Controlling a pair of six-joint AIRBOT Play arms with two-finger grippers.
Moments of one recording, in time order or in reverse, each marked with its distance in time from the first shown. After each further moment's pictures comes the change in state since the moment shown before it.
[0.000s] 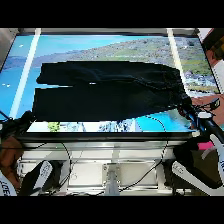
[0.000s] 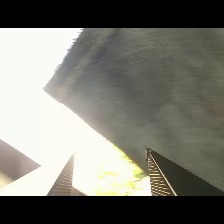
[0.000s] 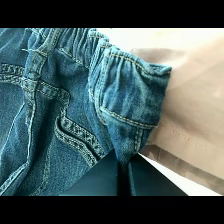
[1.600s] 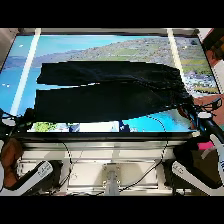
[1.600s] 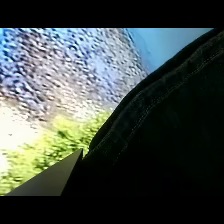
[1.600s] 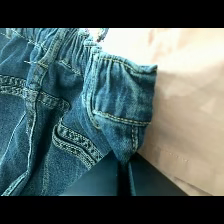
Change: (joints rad) left arm -0.131 -0.245 -0.028 -0.016 0.358 -0.276; right arm 0.000 0.001 0.000 0.000 -0.054 -0.018
